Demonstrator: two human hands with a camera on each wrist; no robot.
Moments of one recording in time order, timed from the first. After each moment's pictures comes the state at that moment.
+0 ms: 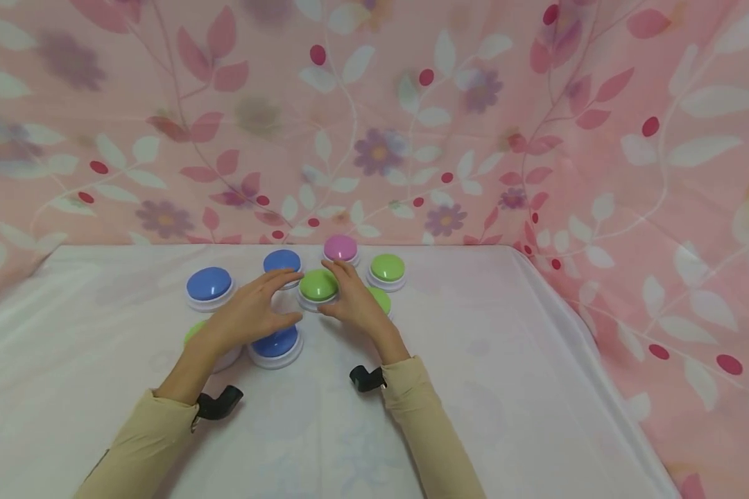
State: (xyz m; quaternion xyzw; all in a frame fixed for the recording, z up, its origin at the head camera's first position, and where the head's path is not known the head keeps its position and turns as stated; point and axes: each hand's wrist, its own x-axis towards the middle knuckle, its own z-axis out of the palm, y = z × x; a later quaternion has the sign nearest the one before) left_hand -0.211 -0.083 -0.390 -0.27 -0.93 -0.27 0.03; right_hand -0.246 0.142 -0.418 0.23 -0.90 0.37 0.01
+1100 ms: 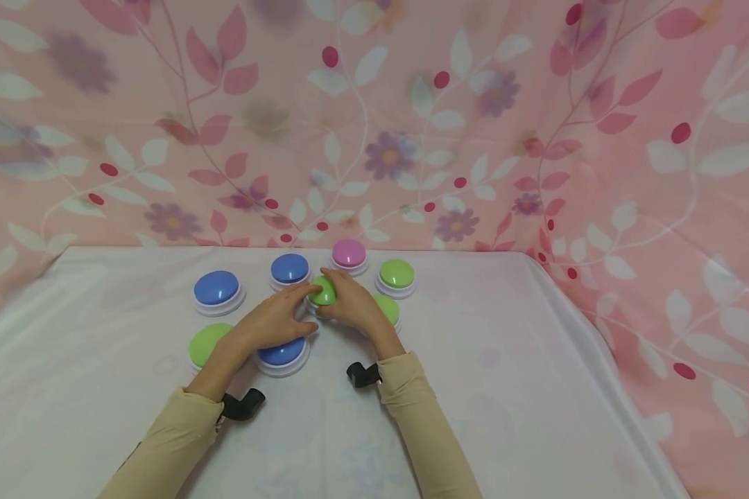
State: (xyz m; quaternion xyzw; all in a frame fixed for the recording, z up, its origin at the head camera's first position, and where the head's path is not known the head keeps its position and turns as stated) left_hand -0.233 -0.068 -0.417 -0.22 -0.93 -0.27 -0.06; right_hand -0.268 0.122 -0.420 0.21 -0.92 0.32 -0.06
